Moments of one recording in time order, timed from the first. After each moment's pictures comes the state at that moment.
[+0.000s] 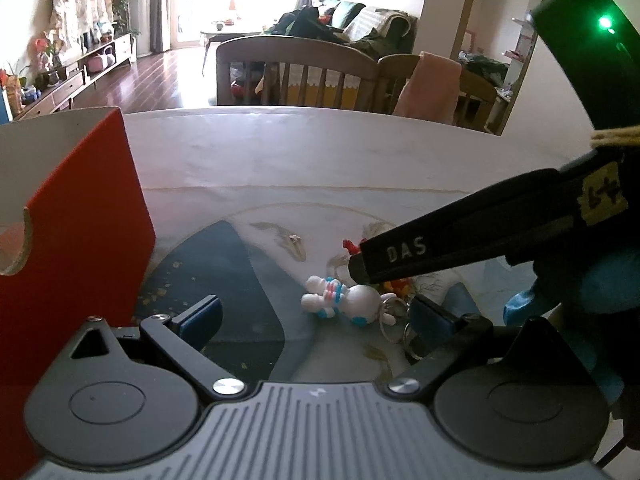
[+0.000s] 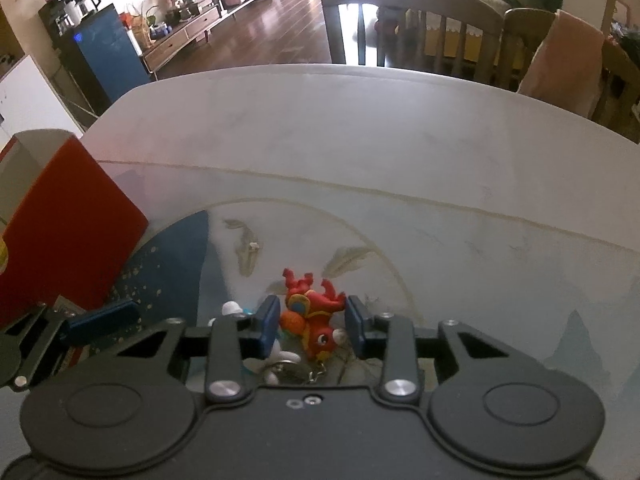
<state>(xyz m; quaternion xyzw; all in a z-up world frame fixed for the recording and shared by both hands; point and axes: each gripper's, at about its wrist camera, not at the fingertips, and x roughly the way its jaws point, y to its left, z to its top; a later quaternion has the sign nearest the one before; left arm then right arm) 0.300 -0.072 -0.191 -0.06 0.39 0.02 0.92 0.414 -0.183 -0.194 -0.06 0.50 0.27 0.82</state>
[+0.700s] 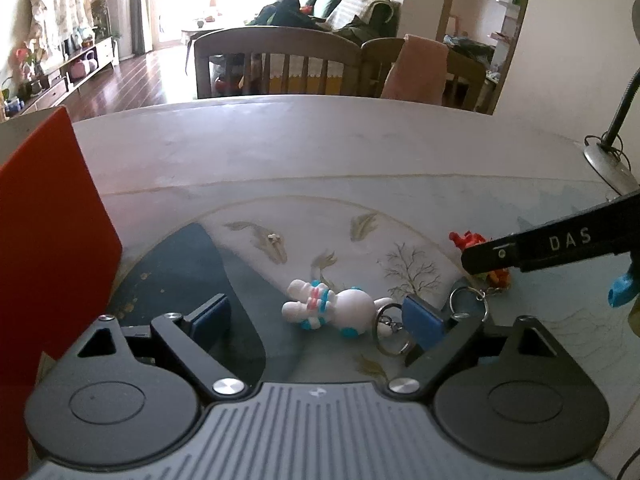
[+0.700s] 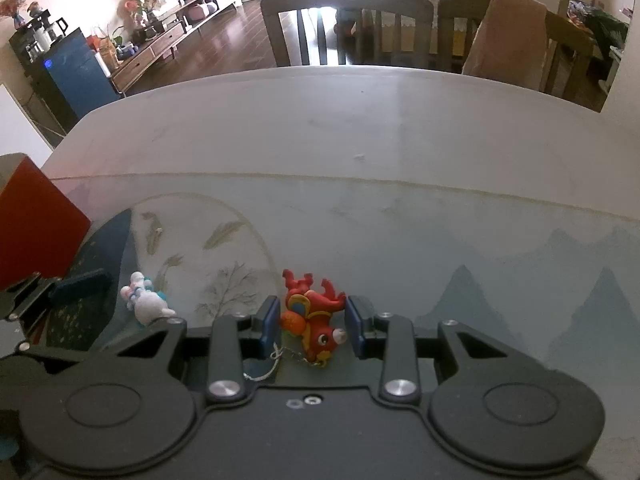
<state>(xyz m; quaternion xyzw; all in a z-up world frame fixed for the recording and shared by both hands) 0.320 -0.080 -0.211 -0.03 0.40 0.00 0.92 0.418 -0.260 -0.194 -0.04 0.50 0.24 0.83</state>
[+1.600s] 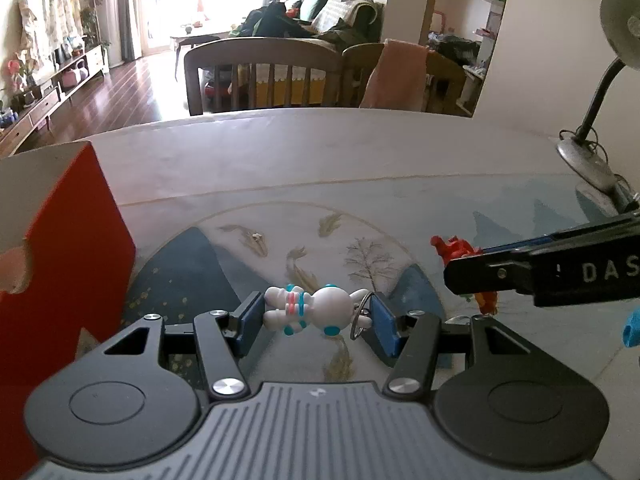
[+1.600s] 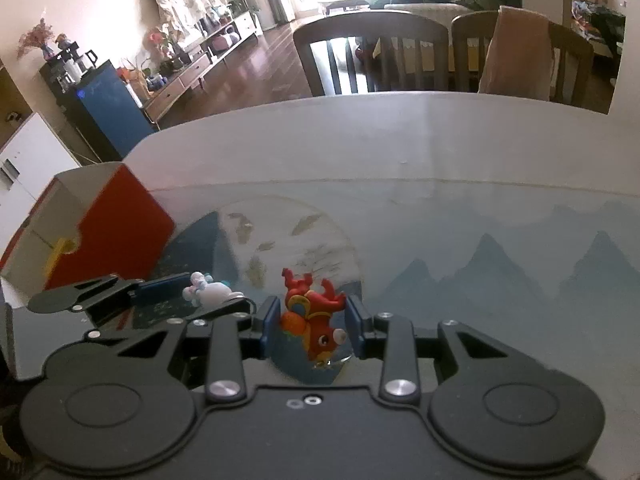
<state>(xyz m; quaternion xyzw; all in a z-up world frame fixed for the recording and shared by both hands) 0.282 -0.094 -0.167 -0.02 0.40 -0.01 0.92 0.344 -0.266 -0.140 0.01 0.47 0.27 0.84</state>
